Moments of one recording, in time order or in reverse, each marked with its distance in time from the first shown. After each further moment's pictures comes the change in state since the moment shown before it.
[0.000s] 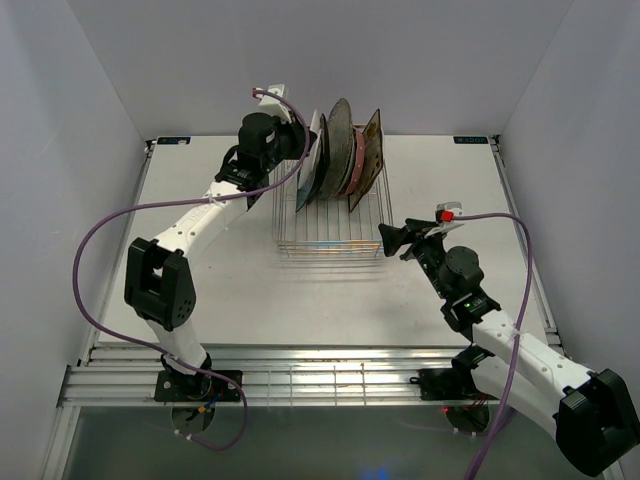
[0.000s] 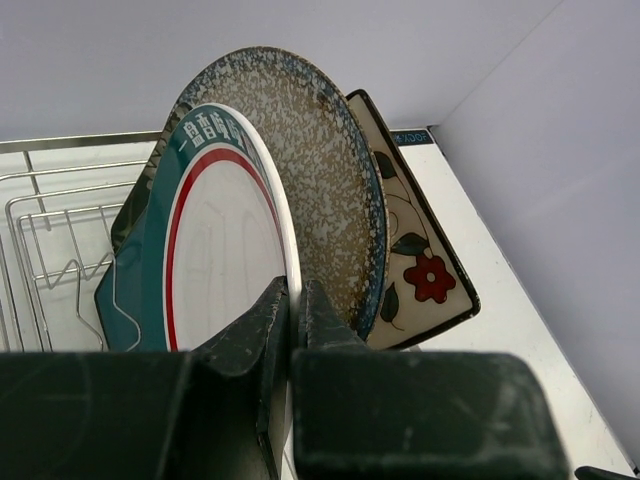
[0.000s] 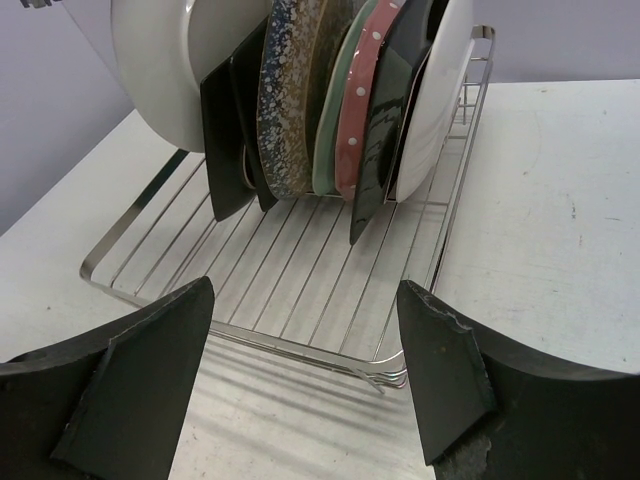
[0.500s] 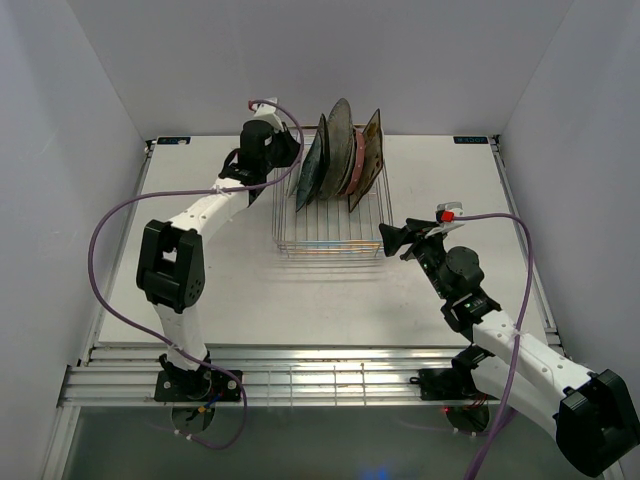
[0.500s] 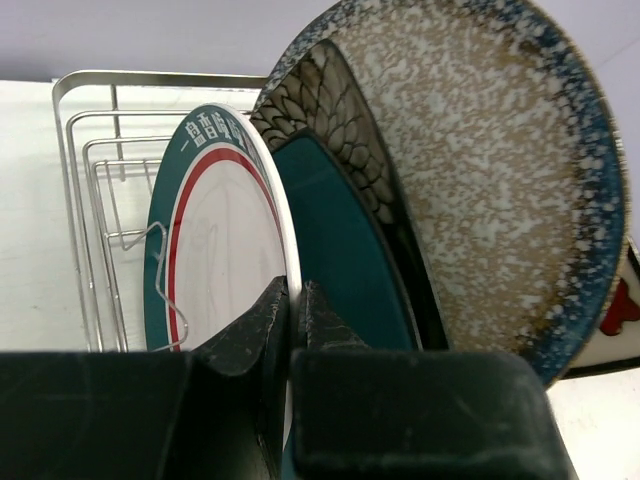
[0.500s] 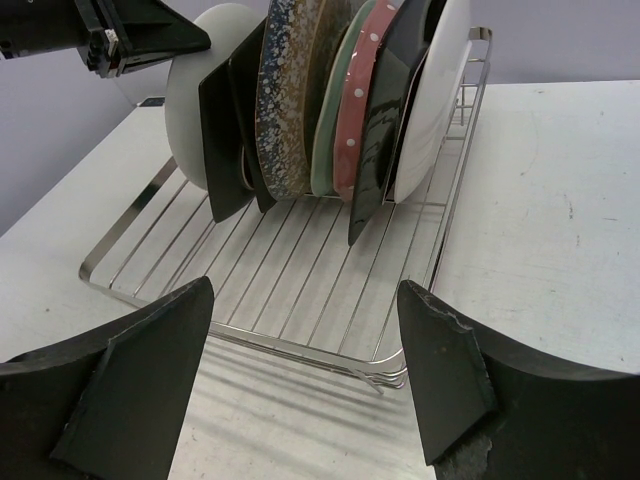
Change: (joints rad) left arm 0.067 0.139 -0.006 0.025 -0.019 0.007; right arm 0.000 -0.007 -0.001 0.000 0.005 -0.001
